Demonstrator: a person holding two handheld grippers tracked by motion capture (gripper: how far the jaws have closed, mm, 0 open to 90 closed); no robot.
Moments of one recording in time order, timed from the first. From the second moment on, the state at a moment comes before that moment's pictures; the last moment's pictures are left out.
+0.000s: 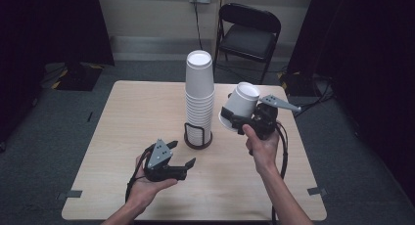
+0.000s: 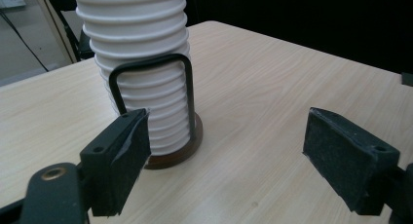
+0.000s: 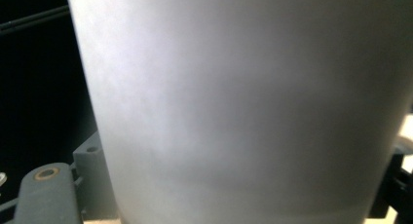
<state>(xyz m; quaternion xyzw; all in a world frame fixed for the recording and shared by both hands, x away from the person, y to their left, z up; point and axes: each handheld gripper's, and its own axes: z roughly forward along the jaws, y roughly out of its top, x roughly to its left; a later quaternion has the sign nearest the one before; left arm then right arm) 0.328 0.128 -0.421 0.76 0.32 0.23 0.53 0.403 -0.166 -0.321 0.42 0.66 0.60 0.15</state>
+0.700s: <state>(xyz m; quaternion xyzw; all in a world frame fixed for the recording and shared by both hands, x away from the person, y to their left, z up) 0.324 0.126 -0.436 0.74 0.32 0.22 0.55 0.380 -0.142 -0.378 0.45 0.66 0.60 0.03</state>
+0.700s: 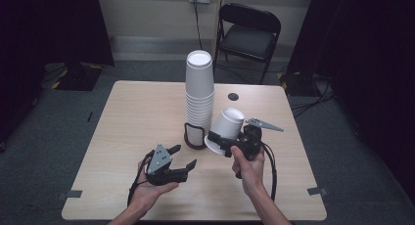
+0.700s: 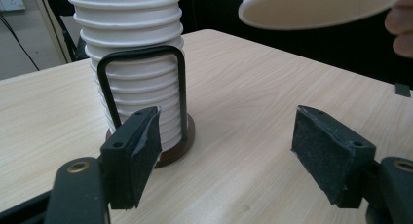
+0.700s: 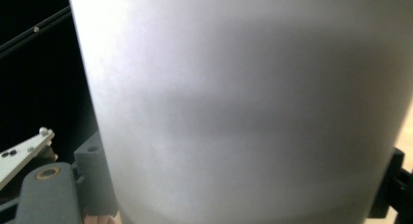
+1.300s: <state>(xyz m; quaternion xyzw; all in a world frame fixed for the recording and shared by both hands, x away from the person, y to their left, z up) 0.323 0.122 -0.439 0.74 0.31 0.21 0.57 0.362 -0.130 -0.410 0.47 0.63 0.62 -0.06</state>
